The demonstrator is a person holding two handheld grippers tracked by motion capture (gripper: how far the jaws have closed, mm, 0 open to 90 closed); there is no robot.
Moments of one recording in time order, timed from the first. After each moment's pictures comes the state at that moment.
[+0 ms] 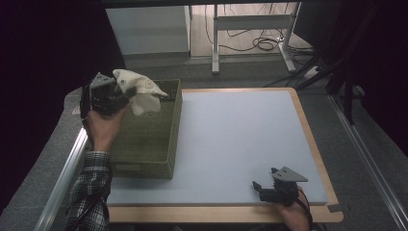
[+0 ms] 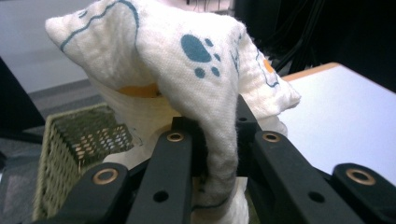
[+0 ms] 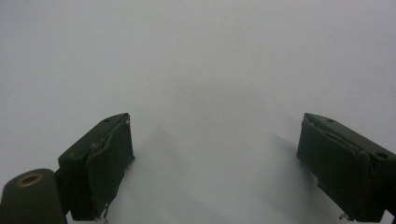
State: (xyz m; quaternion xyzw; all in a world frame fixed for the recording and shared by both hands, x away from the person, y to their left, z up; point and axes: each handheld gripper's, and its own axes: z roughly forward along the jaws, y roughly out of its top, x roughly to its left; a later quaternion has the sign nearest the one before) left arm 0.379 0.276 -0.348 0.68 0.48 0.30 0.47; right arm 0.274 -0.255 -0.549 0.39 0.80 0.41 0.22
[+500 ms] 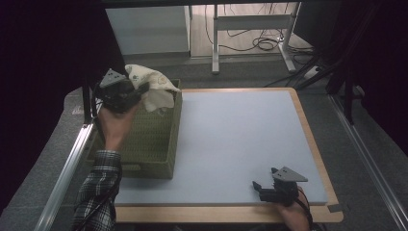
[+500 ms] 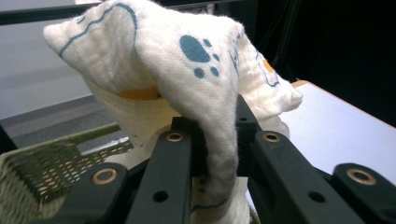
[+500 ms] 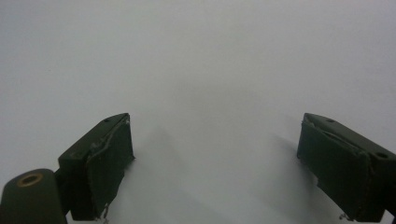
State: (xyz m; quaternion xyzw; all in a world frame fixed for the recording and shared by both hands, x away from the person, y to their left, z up) left arm 0.376 0.239 -0.335 0.68 0.44 0.30 0.50; right arm 0.274 -0.255 -0.549 0.39 0.80 0.41 0.22
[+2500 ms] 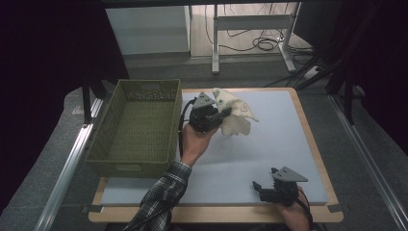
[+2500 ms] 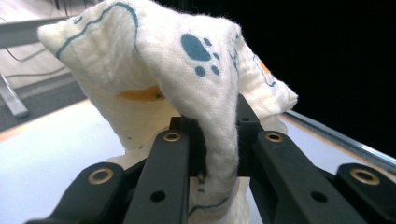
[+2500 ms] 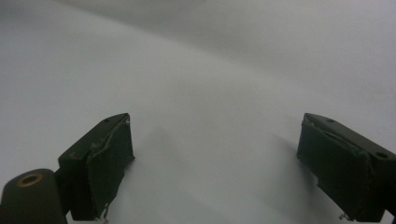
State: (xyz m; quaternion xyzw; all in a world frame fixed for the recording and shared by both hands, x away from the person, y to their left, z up) left arm 0.393 0.036 -0.408 0.74 0.34 0.16 0.56; right arm 0.274 -0.256 -0.548 0.39 0.80 0.41 0.22
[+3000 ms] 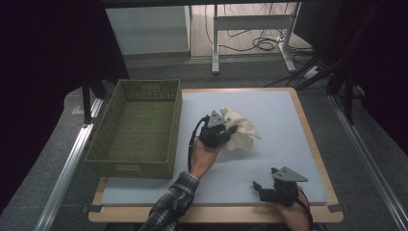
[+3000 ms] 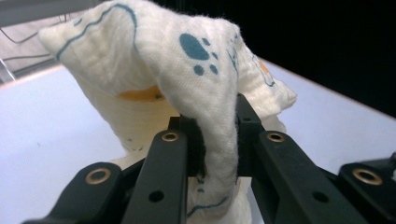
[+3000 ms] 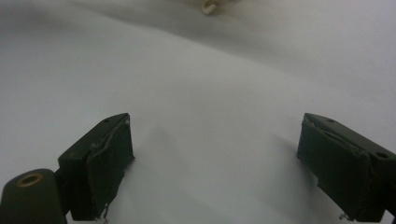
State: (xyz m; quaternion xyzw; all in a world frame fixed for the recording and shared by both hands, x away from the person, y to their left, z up) left arm 0.385 0.007 -0.468 0.77 0.34 0.17 0.52; right arm 0.274 -0.256 -0.549 0.39 0.80 0.41 0.22
